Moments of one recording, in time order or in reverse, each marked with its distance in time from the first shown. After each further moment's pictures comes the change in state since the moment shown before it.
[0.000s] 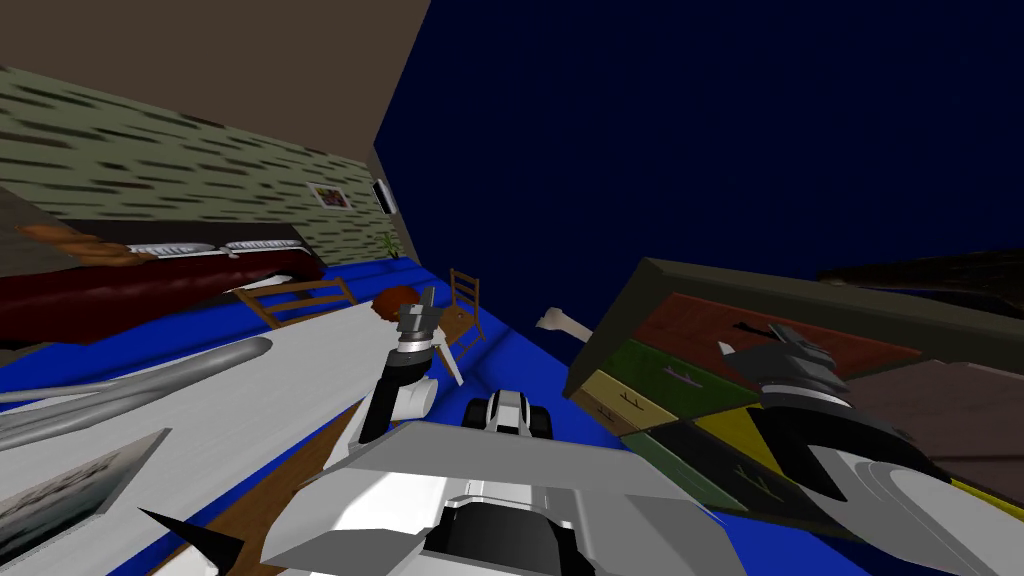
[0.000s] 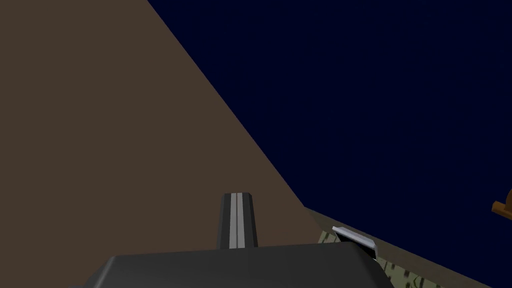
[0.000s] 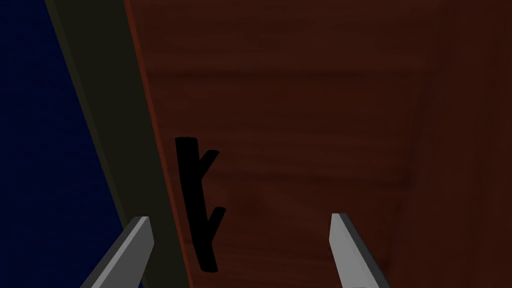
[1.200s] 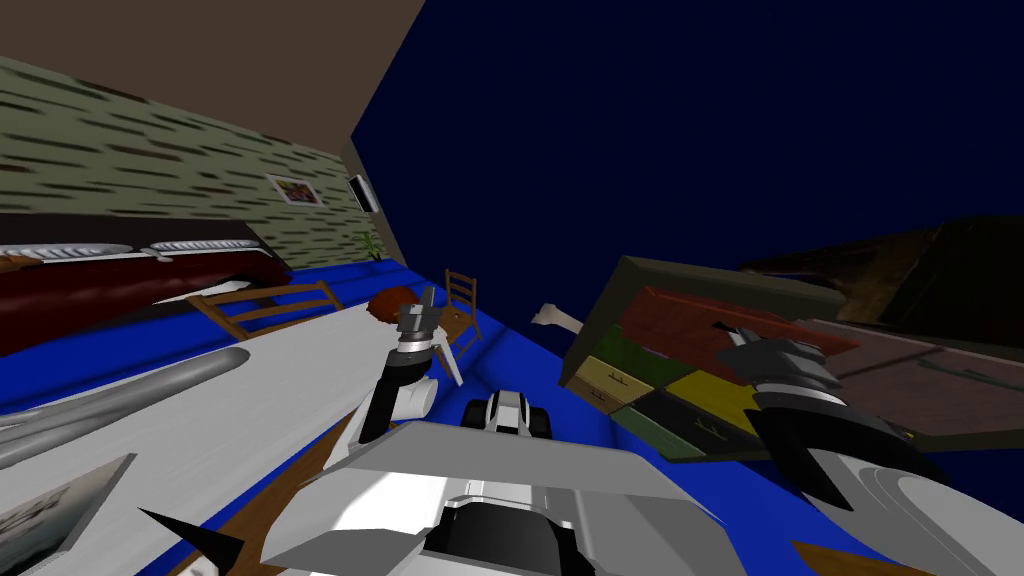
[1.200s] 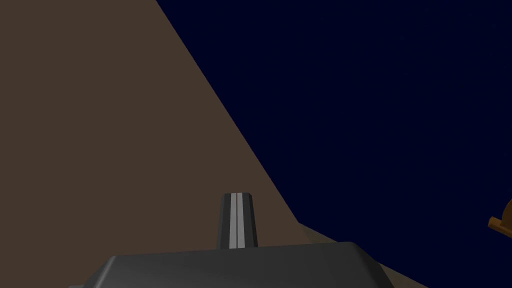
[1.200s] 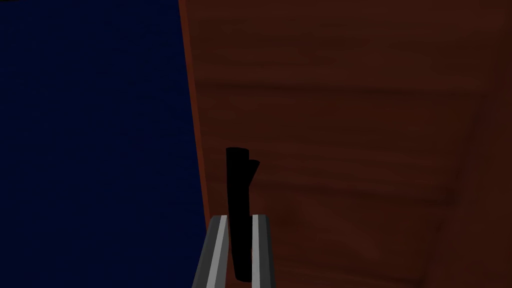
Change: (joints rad) left arm 0.000 0.000 0.000 0.000 0.000 0.000 0.000; right arm 0.036 0.014 0.004 -0.086 0.012 -0.011 0.004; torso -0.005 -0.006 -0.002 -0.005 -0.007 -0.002
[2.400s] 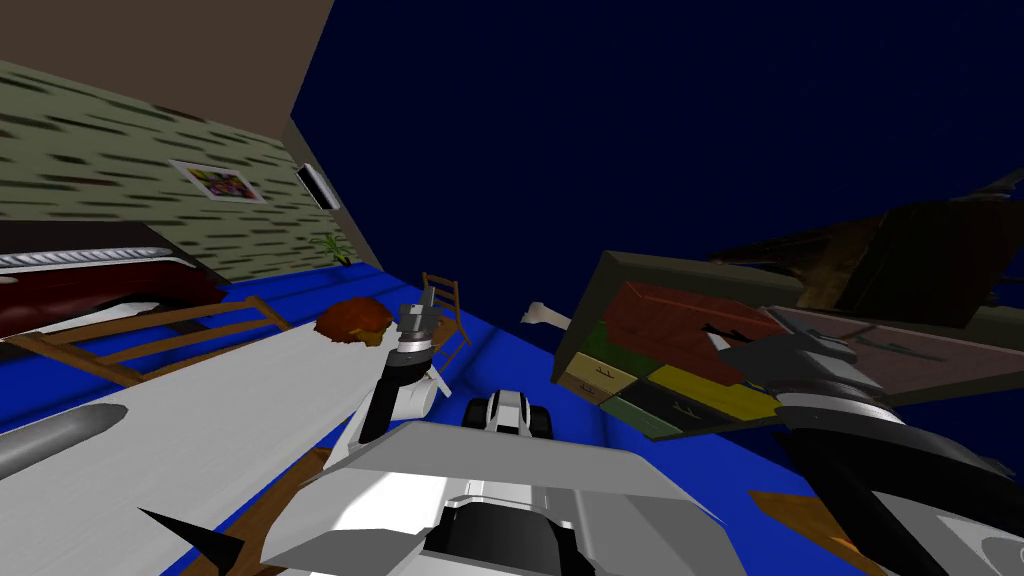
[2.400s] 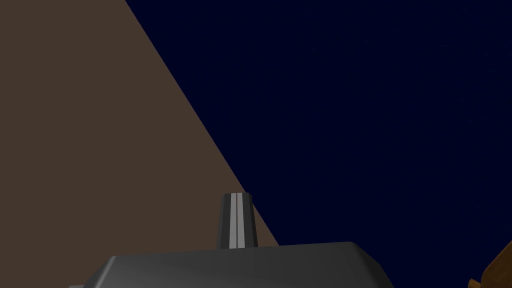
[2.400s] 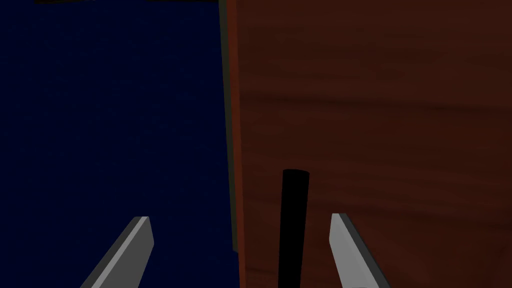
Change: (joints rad) left arm 0.000 0.000 0.000 0.000 0.000 0.000 0.000; right arm 0.253 -0.043 -0.039 -0.325 -0.117 0.116 0.017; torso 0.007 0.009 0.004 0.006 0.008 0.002
